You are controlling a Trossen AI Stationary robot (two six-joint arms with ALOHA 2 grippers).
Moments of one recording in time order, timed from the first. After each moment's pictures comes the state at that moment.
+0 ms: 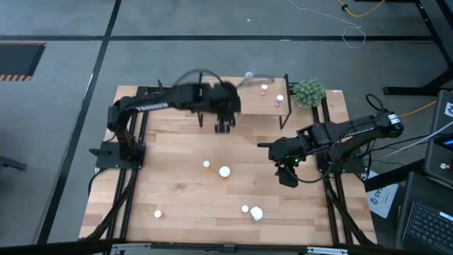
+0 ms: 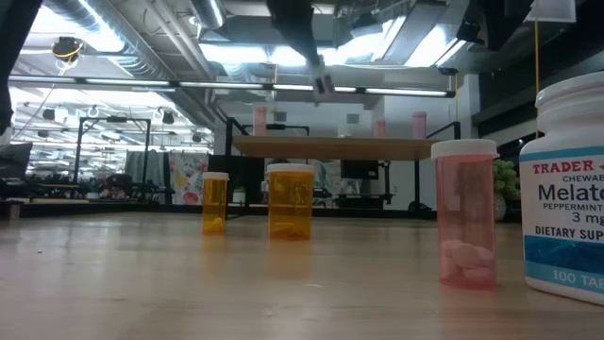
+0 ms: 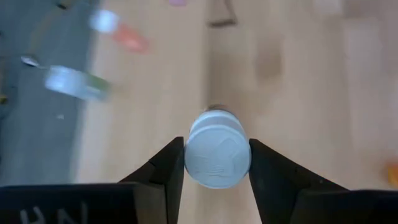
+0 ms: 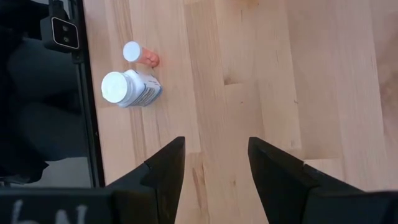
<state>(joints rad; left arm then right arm) 0.17 1.80 1.91 -0.93 -0.29 0.31 0.27 1.34 1.27 -1.08 -0.13 0.47</state>
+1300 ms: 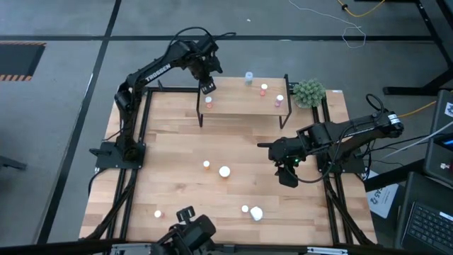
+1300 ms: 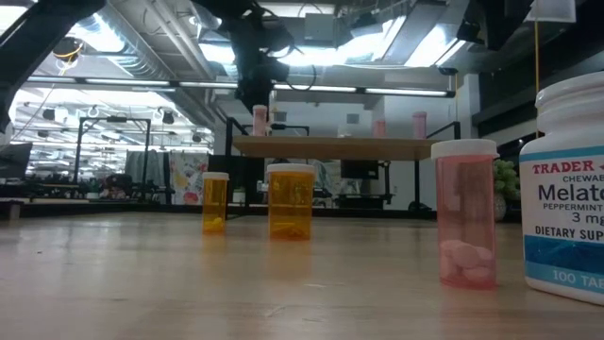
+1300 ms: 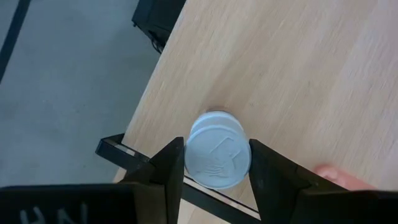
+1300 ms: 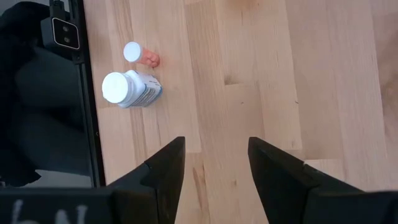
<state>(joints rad) 0.71 1.97 2.05 -1.19 -0.01 0.27 0.27 1.34 1.27 -1.07 -0.13 0.47</state>
